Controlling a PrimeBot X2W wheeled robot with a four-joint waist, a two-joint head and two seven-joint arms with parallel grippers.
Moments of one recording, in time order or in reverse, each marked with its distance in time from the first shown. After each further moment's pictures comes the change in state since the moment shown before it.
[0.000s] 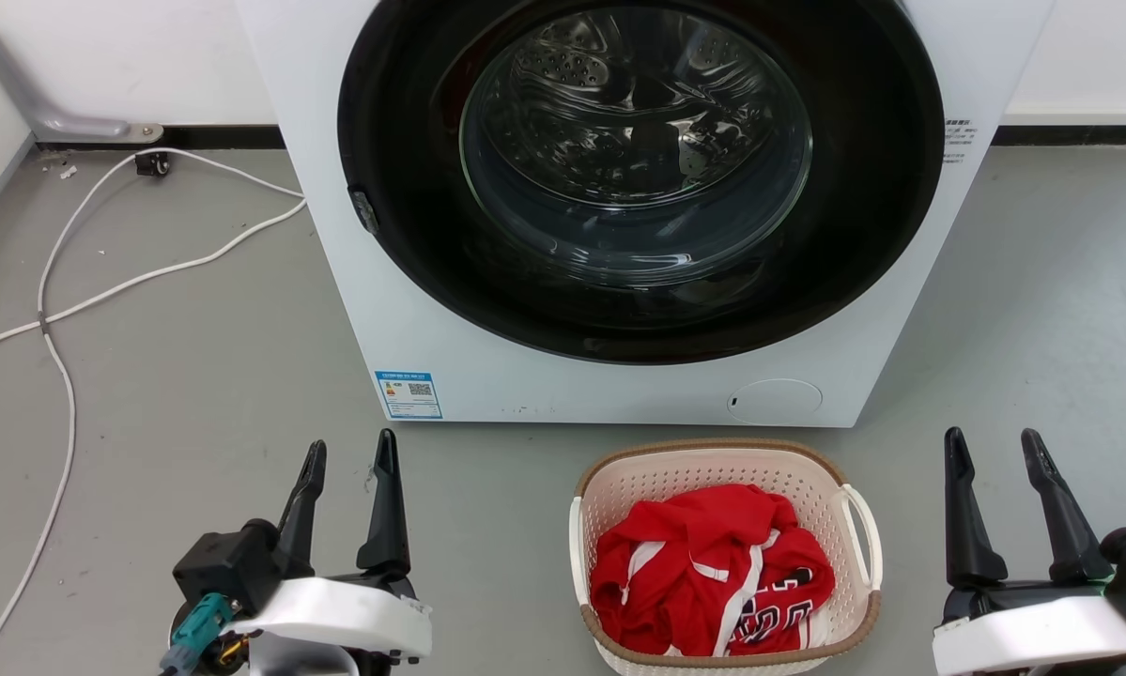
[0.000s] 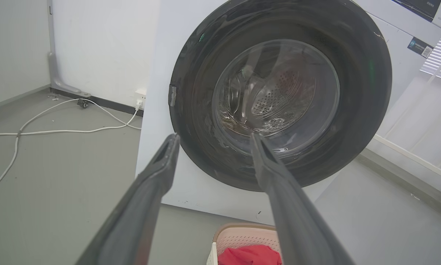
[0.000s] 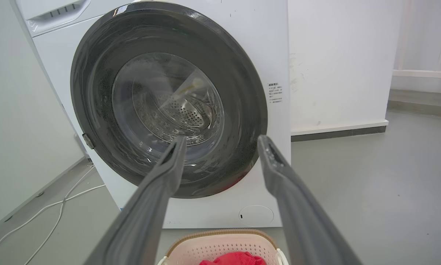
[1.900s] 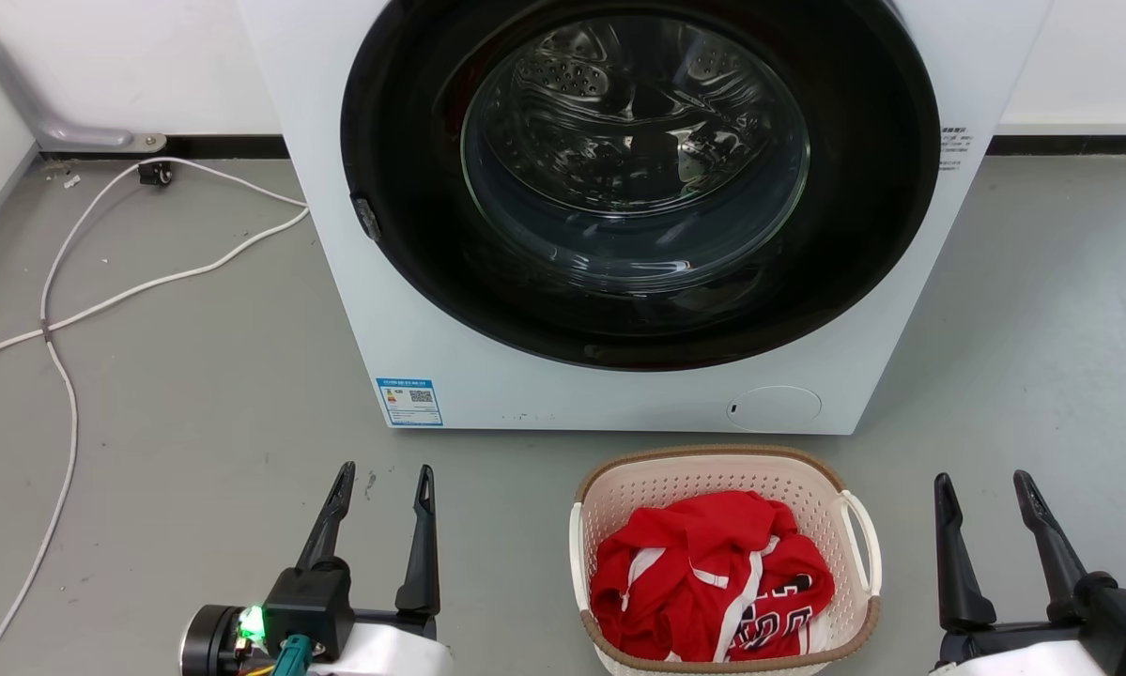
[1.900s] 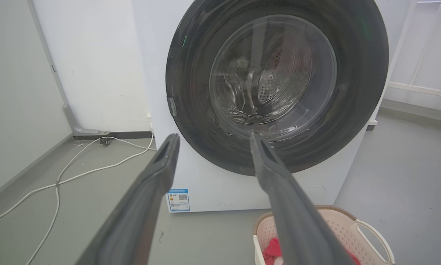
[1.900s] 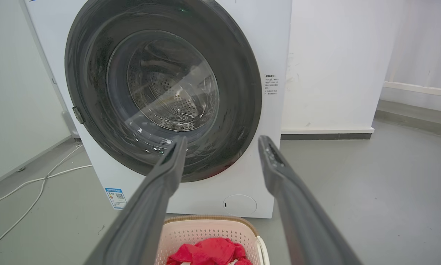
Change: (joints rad) left arm 0.041 0.001 -0.045 0.033 0.318 0.031 -0.078; right arm 0.054 -0.002 -0.004 0.050 -0.124 0.000 -0.078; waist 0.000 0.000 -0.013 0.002
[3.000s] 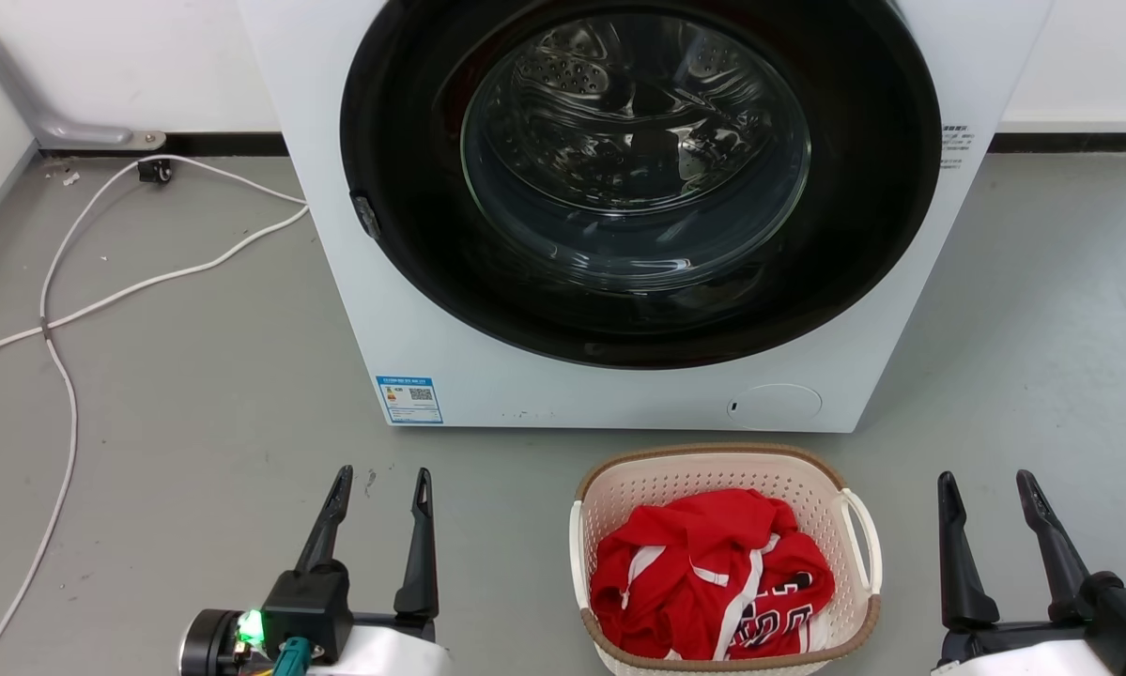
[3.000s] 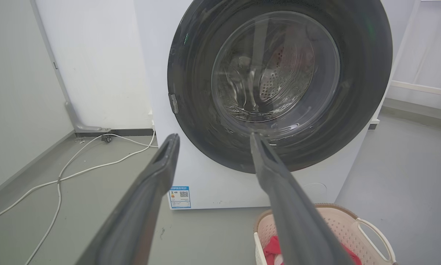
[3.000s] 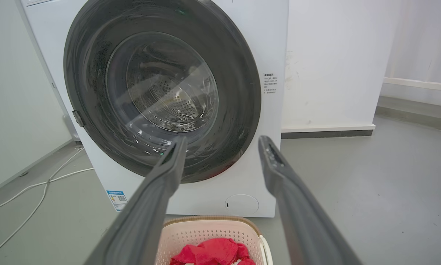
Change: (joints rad) left arm 0.005 0.000 0.002 0.001 -0.003 0.005 0.000; right arm 0.000 0.000 0.000 0.000 0.027 0.000 0.000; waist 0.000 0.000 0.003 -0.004
